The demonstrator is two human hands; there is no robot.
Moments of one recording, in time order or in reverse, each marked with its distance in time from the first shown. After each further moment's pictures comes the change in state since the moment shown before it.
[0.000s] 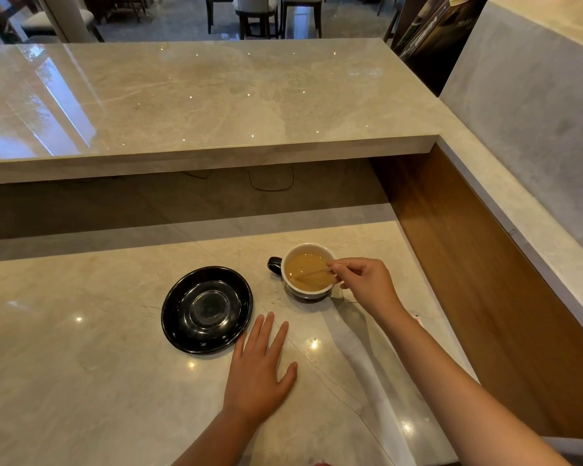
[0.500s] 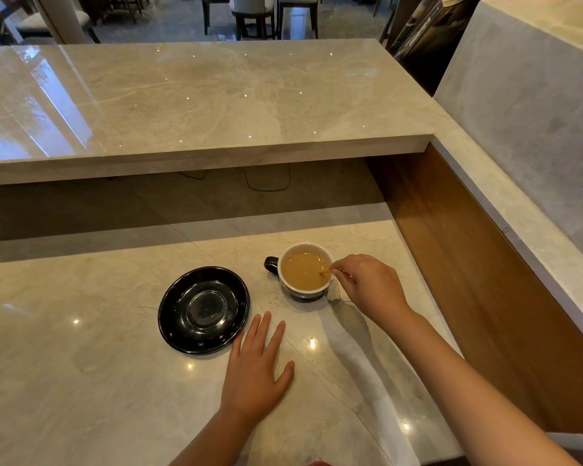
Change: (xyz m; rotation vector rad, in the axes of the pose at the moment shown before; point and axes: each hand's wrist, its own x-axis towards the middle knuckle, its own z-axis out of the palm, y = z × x) left_hand 0.001 -0.001 0.002 0.007 0.007 -0.006; right_hand -0.010 -0.010 -0.015 -0.765 -0.044 -0.406
